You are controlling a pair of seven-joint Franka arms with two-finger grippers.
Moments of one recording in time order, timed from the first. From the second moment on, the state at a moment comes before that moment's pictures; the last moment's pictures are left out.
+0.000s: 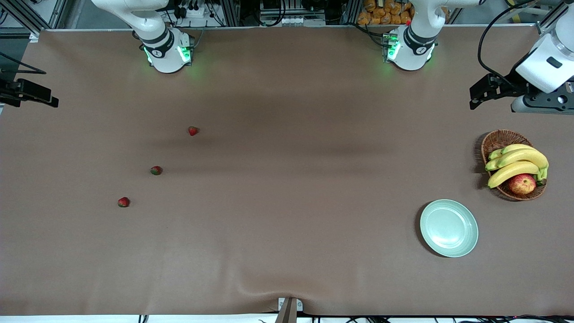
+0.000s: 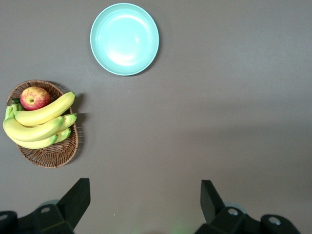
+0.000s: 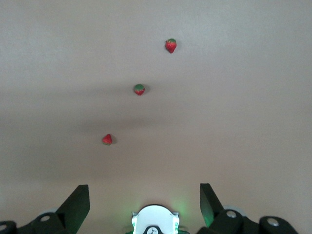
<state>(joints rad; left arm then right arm) -0.11 -0.10 -0.01 -1.68 0.01 1.58 -0.05 0.02 0.05 -0.14 -1.45 0.04 1.33 -0.07</state>
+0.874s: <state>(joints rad) -0.06 0.03 -0.01 -1.69 0.00 1.58 -0.05 0.02 0.43 -0.14 -1.64 0.04 2.04 -0.08</state>
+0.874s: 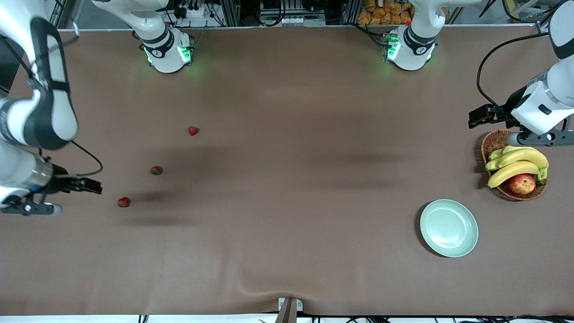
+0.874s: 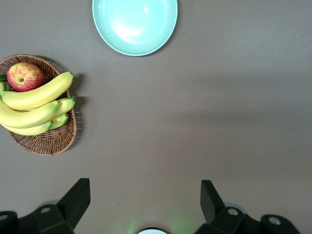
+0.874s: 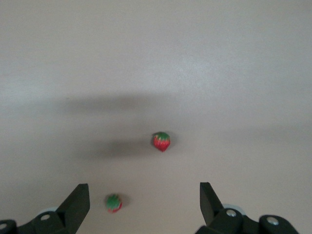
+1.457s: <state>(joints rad) -0.06 0.03 -0.02 -1.69 -0.02 1.58 -0.06 0.01 0.66 -0.14 -1.64 0.06 2.21 -0.08</state>
